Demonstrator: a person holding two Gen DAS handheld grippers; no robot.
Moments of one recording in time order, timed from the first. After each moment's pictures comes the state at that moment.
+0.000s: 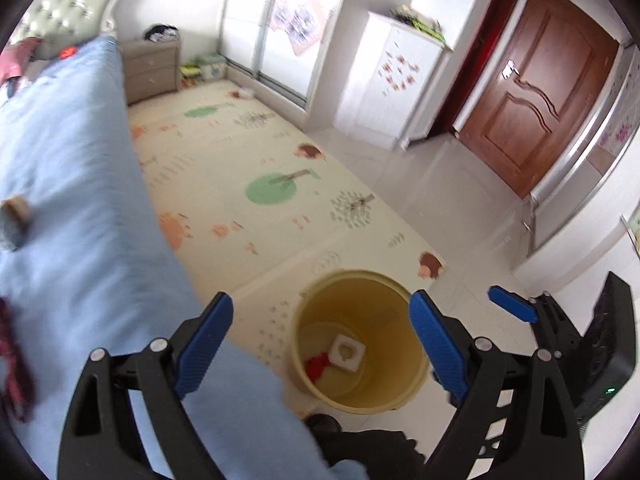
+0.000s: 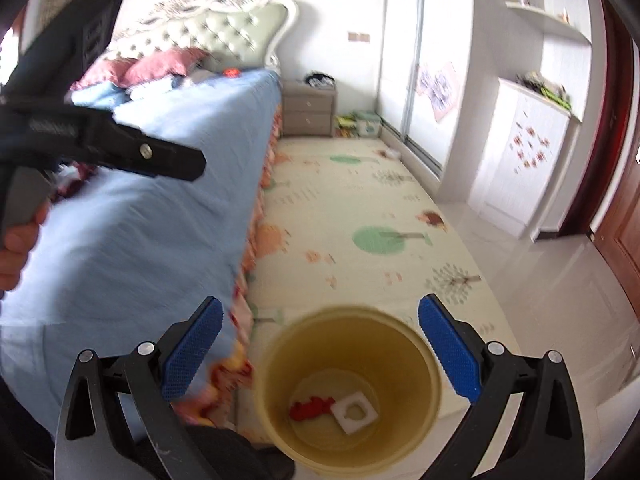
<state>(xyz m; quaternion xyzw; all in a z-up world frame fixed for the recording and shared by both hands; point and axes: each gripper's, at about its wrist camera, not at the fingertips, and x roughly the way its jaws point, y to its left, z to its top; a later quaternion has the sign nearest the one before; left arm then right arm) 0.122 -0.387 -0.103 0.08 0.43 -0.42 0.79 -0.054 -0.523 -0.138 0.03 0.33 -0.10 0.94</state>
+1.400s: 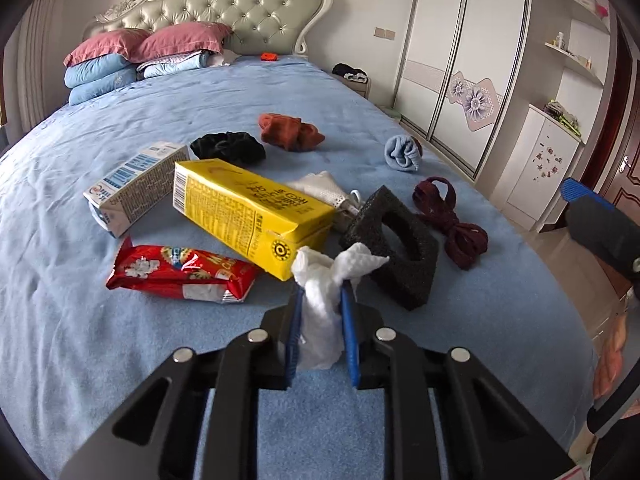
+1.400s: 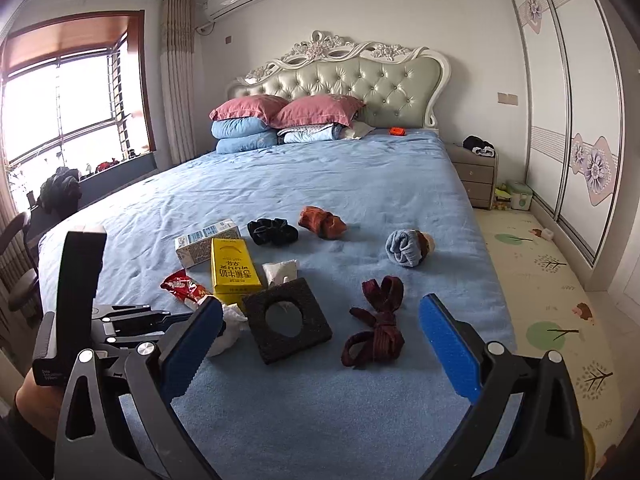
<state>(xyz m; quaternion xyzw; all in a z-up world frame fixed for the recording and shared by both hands) 0.142 -0.039 -0.112 0.01 0.37 -0.20 0.91 0.073 -0.255 -0.062 0.03 0.25 0.14 0.96</state>
